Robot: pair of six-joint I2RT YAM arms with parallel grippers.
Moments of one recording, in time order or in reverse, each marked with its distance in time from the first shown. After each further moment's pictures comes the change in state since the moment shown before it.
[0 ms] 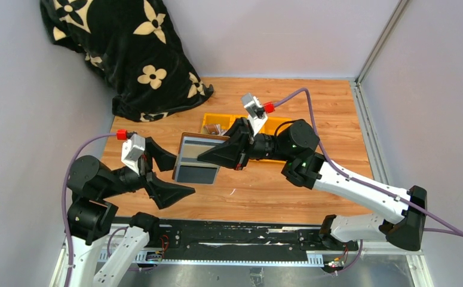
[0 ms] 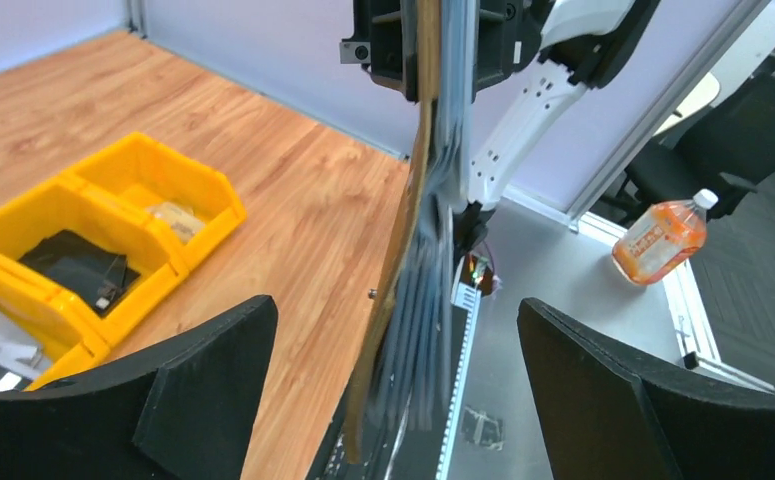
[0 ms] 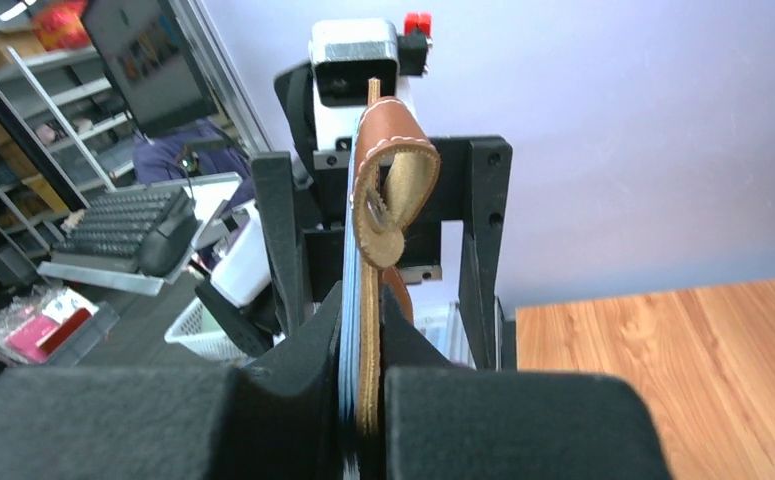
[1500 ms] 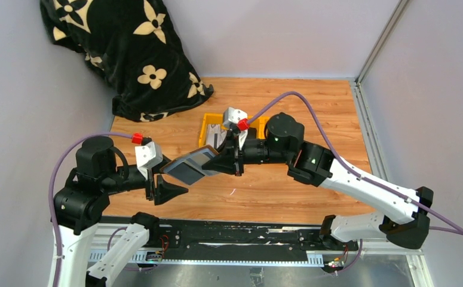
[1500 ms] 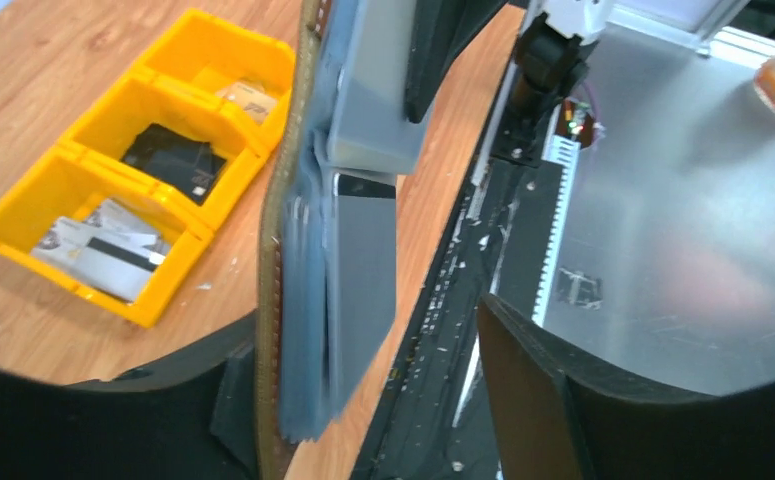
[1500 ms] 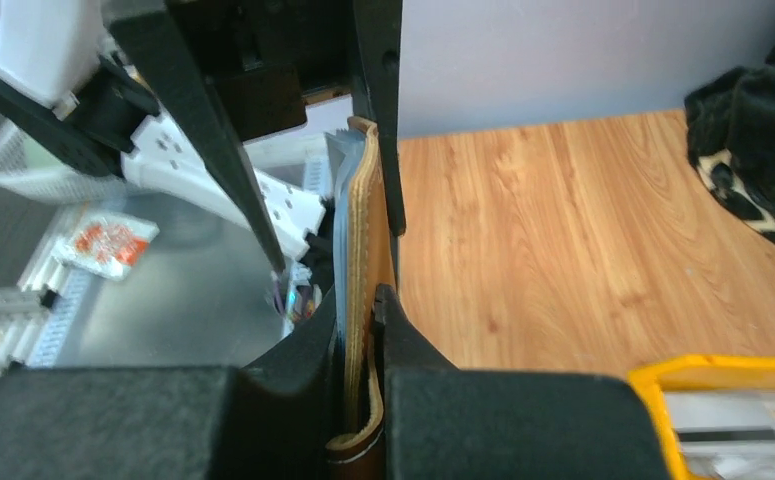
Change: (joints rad) left arm 0.000 0.190 0.278 -0.622 -0.074 0.640; right arm 0.049 0.027 0.227 -0.686 0.090 -0.476
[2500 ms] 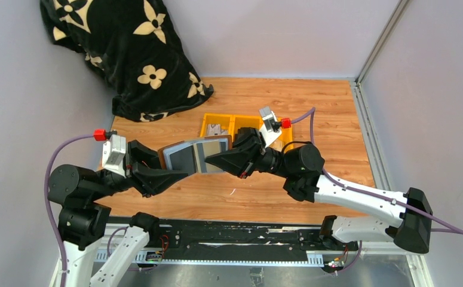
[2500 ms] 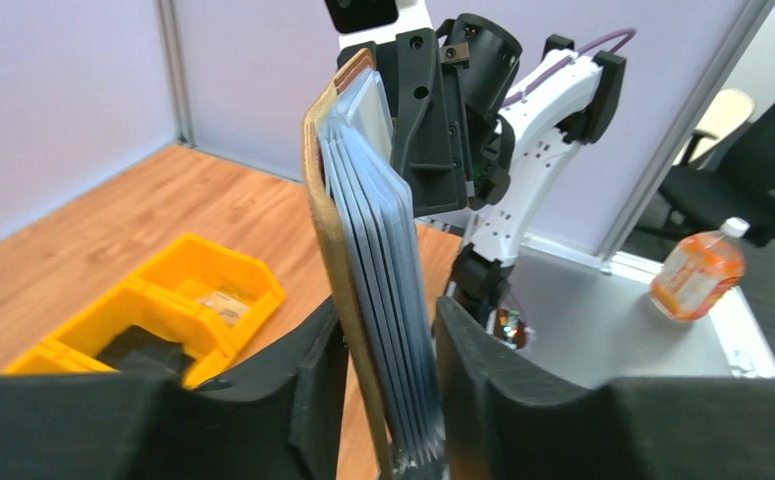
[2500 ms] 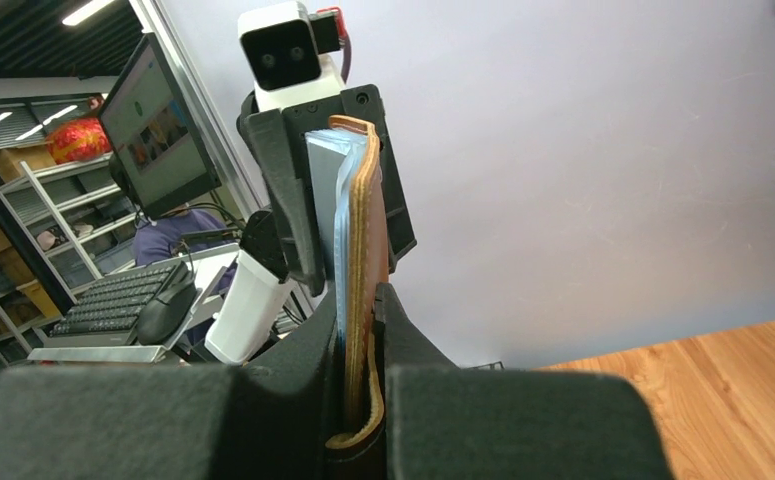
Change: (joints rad) left arm 0.000 -0.173 -0.182 0.781 0.035 -0.682; right arm 0.010 -0.098 -0.480 1.046 0.131 0.552
